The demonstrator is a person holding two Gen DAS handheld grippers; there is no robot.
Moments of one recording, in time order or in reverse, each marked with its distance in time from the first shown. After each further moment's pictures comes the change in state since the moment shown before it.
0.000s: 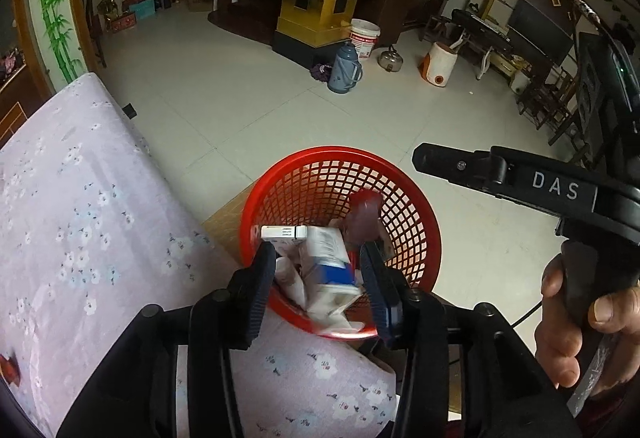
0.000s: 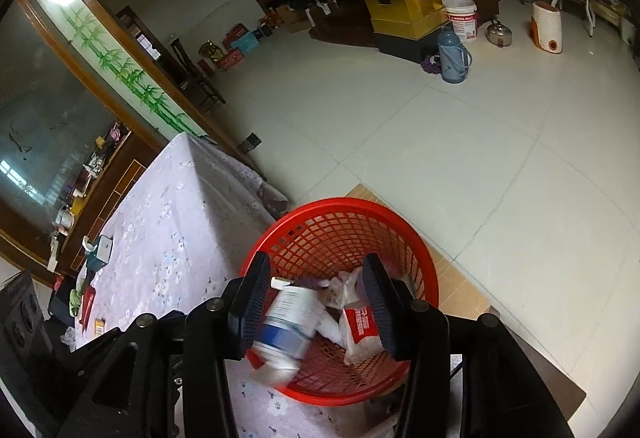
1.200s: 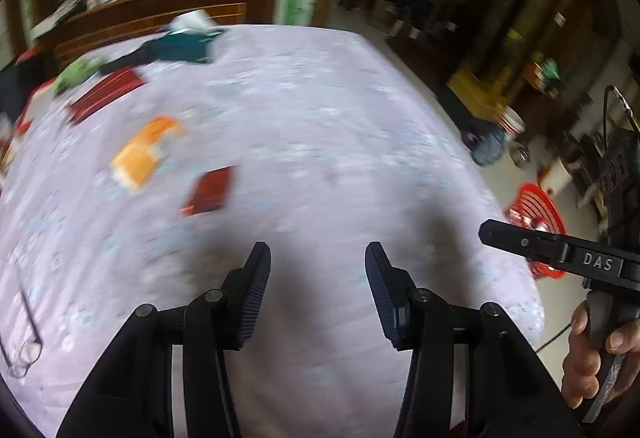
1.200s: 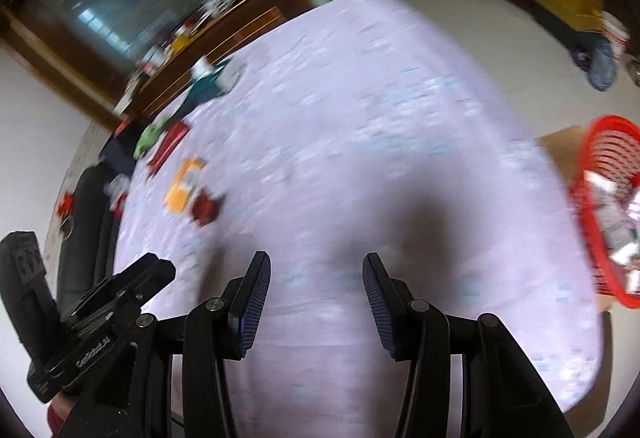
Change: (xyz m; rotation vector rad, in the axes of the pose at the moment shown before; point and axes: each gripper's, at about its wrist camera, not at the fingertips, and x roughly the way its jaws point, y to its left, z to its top) left arm -0.213 0.273 -0.225 -0.558 -0.135 0.324; right arm 0.072 0.289 -0.171 -0.393 0.351 0.266
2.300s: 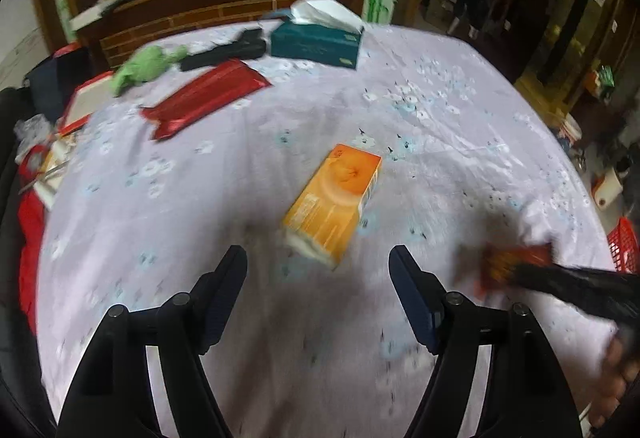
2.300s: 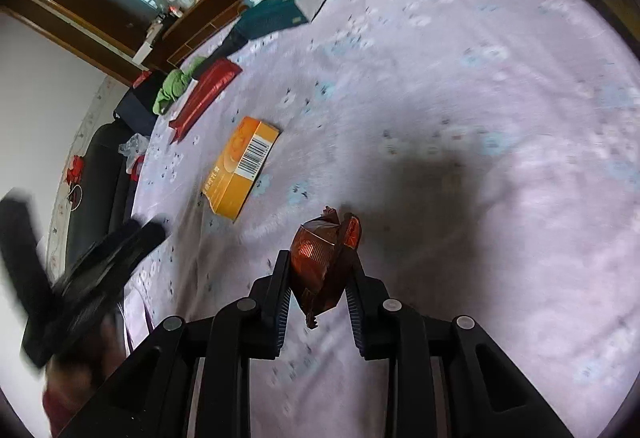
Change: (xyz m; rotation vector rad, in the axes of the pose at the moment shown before) left arm 0.065 0.182 0.076 0.011 0.040 0.168; right arm 0.164 0.124 0.035 -0.065 0.135 0.072
